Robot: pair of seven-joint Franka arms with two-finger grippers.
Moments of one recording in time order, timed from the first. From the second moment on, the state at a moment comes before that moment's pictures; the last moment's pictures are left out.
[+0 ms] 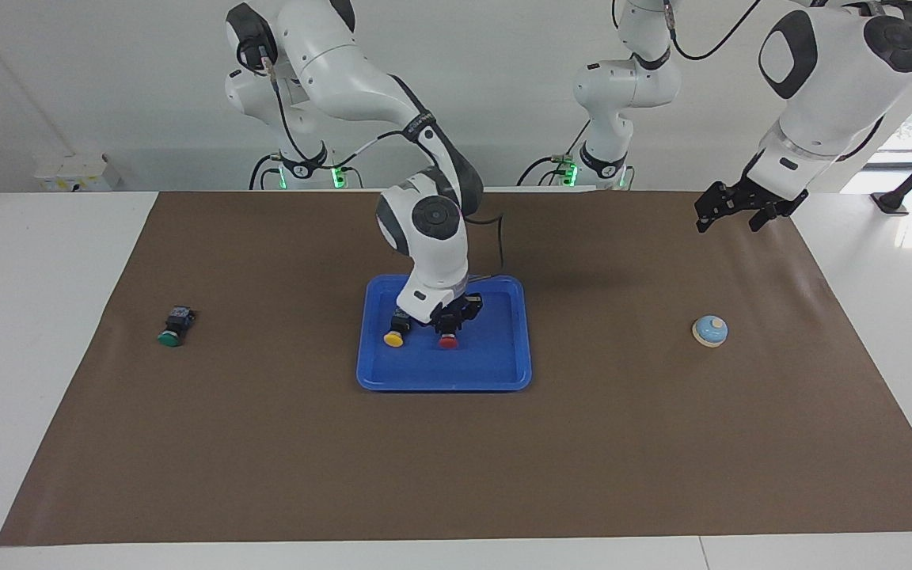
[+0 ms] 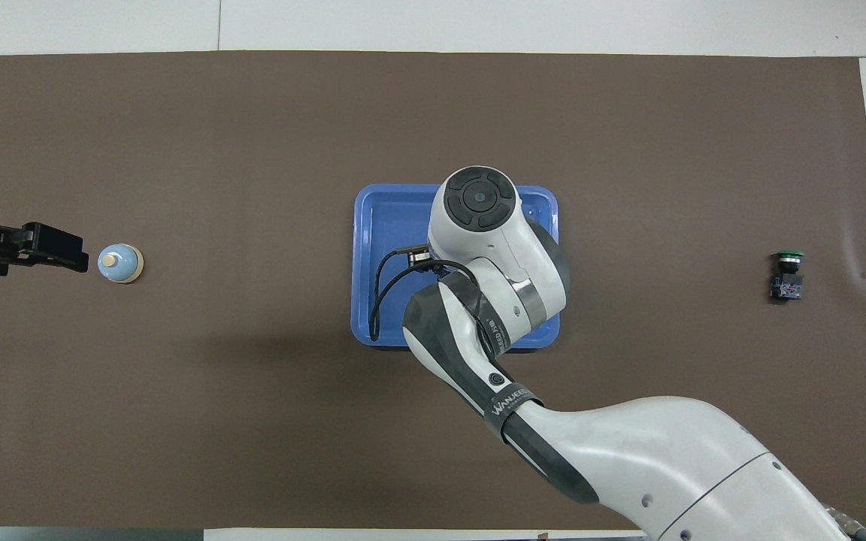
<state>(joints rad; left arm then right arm) -0.03 -0.04 0.00 -1.73 -0.02 1.60 0.01 0.49 0.51 0.08 -1.69 0.03 2.18 0.44</state>
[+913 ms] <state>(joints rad) -0.03 -0.04 0.00 -1.73 -0.02 1.60 0.01 0.36 0.35 0.06 -1.68 0.03 2.04 0.57</state>
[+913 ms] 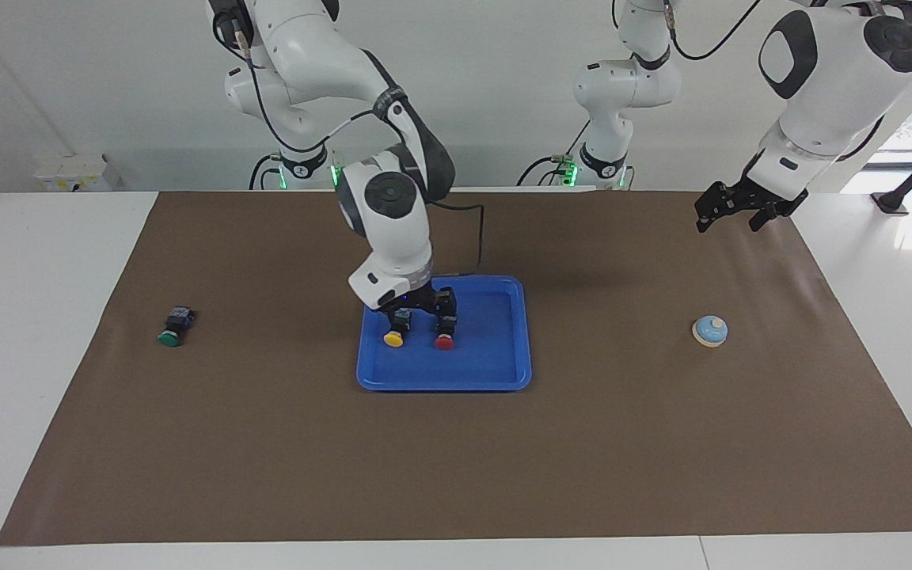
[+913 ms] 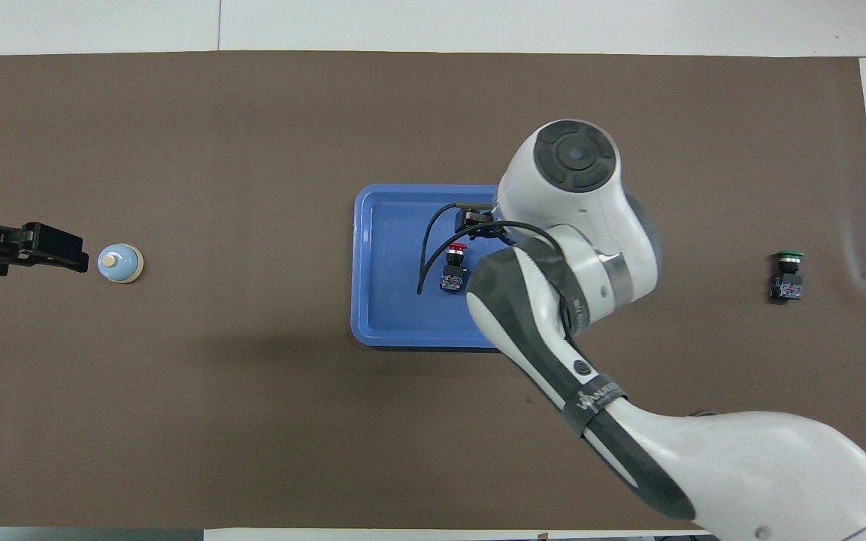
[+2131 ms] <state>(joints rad) -0.03 -0.04 0.00 -1.73 -0.02 1.60 0.01 -0.44 0.14 0.05 -2.11 -0.07 2.28 -0.25</state>
